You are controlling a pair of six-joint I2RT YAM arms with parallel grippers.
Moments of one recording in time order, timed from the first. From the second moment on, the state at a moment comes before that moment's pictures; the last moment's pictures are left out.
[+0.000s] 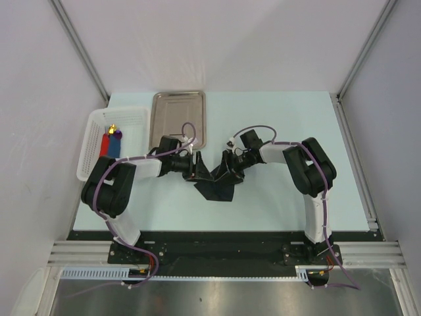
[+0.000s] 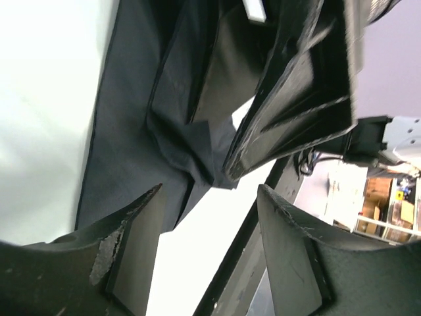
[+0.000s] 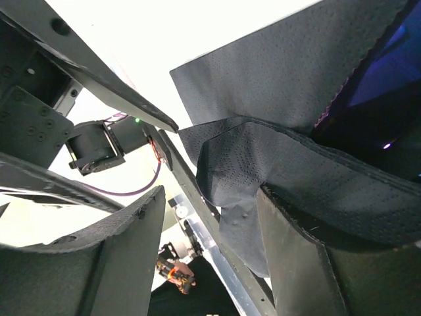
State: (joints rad) left arm -0.34 1.73 0.81 0.03 0.90 -0.47; right arm 0.49 2.08 1.20 -0.23 -0.95 0.63
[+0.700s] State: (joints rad) left arm -0.34 1.81 0.79 0.21 0.87 -0.74; right arm 0.49 2.08 1.20 -0.22 -0.94 0.62
